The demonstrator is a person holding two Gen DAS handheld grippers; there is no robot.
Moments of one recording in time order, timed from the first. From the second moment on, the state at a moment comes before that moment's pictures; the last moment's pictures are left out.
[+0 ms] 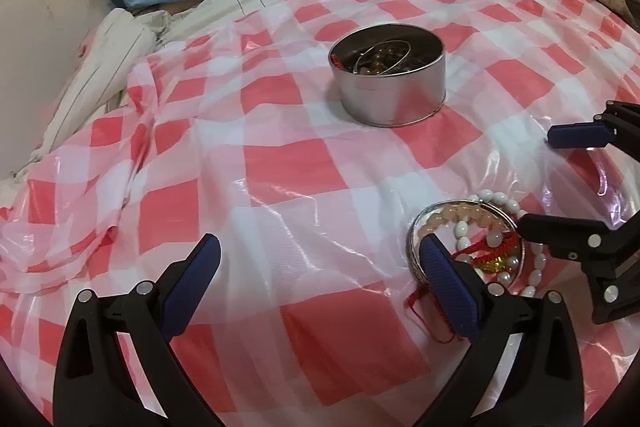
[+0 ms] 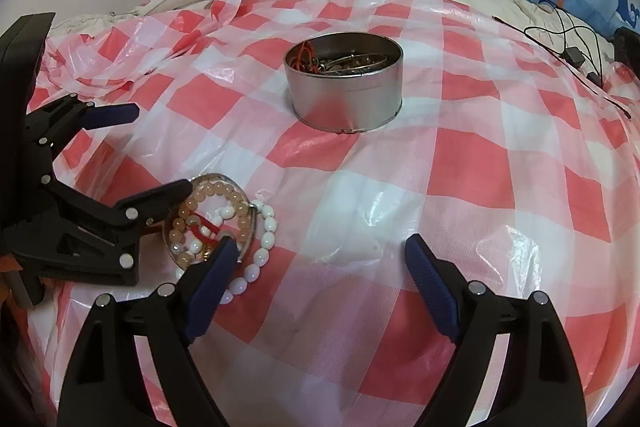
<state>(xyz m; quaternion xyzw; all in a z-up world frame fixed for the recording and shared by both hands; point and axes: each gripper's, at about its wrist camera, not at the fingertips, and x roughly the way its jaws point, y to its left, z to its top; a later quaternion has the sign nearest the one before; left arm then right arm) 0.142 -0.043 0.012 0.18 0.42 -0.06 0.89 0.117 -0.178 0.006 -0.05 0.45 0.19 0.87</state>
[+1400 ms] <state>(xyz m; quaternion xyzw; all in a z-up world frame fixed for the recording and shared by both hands) 0.145 -0.046 0.009 0.14 0.44 -0.13 0.88 0.130 -0.210 0.011 0.02 0.46 0.16 0.87</state>
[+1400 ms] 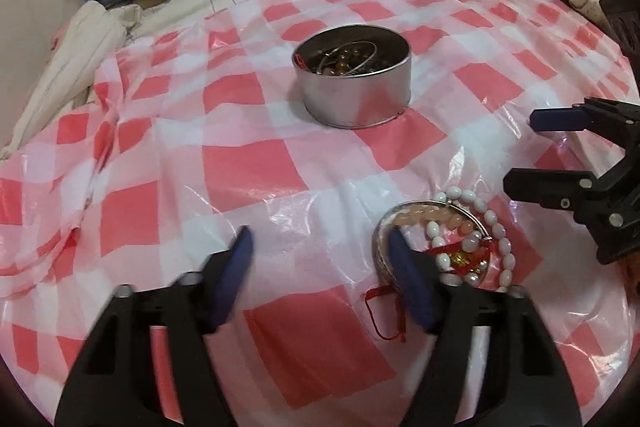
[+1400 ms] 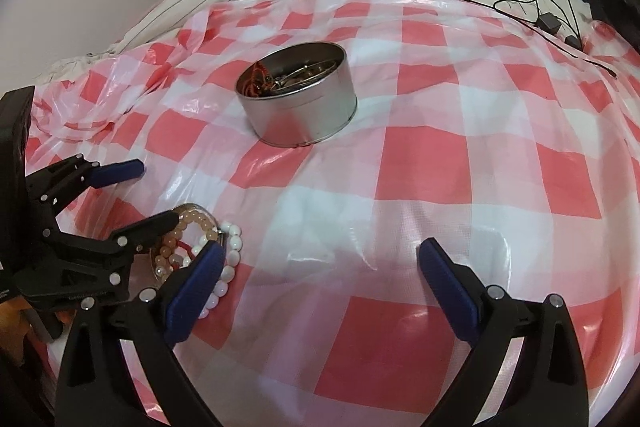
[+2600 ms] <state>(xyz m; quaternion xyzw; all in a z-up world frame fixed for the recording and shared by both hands) 0.160 -0.002 0.008 -0.03 0.46 -0.14 0.88 0.100 -0.141 0.014 -0.08 0.42 0.32 0.85</state>
